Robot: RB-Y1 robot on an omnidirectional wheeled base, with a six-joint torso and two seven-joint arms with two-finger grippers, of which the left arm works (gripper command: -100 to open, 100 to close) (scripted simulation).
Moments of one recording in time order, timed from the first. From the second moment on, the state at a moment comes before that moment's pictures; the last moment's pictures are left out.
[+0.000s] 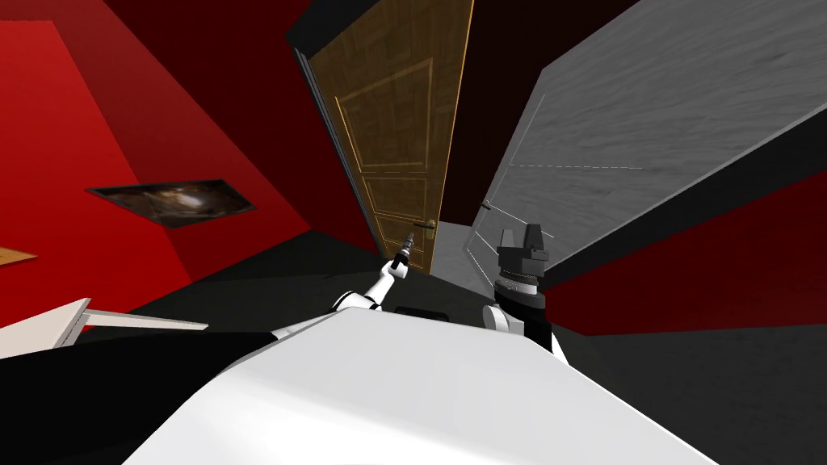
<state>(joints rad) -0.41 -0.01 -0.09 -0.80 -0.02 -0.44 0.04</state>
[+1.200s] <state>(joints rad) -0.47 0.02 -0.08 -0.69 -0.01 -0.46 0.05</state>
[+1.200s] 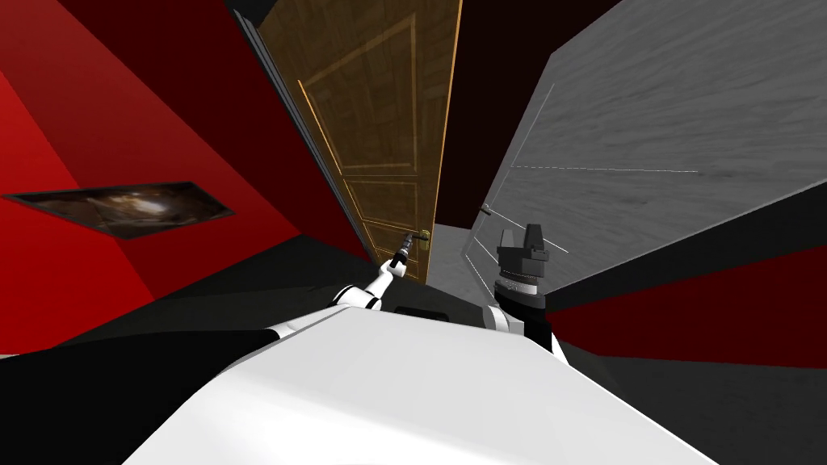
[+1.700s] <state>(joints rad) -0.48 -0.02 -0.08 -0.66 -0.01 -0.47 0.04</state>
